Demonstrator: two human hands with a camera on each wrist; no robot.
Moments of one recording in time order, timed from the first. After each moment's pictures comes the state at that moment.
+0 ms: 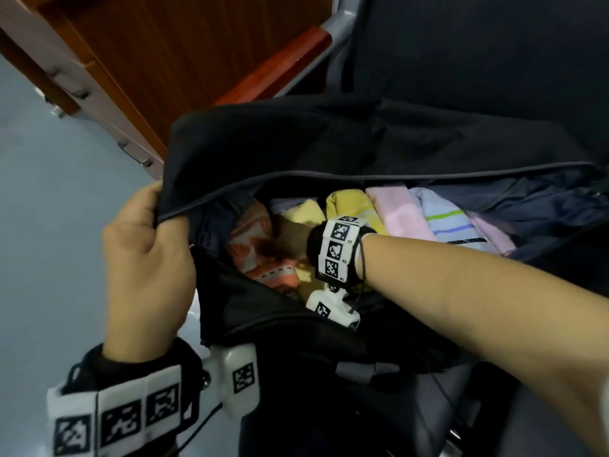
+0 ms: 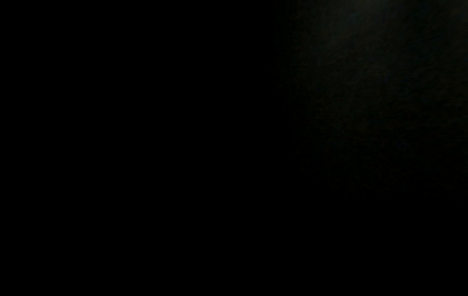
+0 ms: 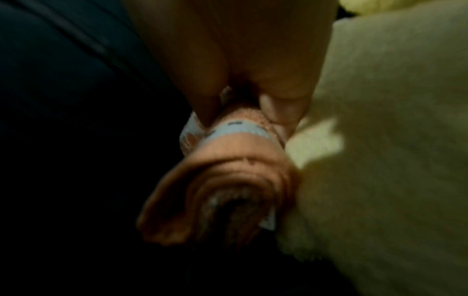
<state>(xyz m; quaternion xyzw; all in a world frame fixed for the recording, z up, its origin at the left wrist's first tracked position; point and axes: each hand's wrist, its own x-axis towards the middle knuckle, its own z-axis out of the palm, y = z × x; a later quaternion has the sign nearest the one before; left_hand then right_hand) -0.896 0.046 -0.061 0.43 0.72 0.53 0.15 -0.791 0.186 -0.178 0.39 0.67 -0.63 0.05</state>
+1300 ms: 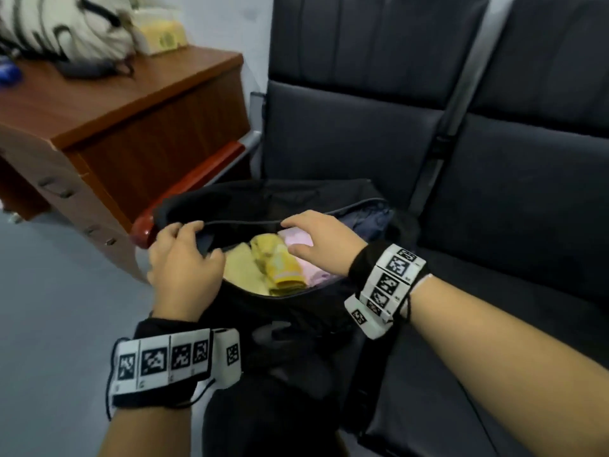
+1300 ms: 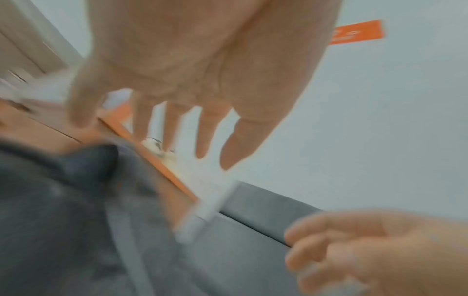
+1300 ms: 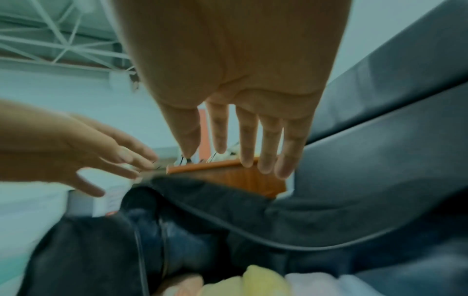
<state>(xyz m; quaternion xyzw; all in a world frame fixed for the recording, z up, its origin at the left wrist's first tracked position) -0.787 0.018 0.003 0.50 0.81 0.29 0.12 -0.567 0.116 -0.012 0.43 0.87 -0.23 -0.12</state>
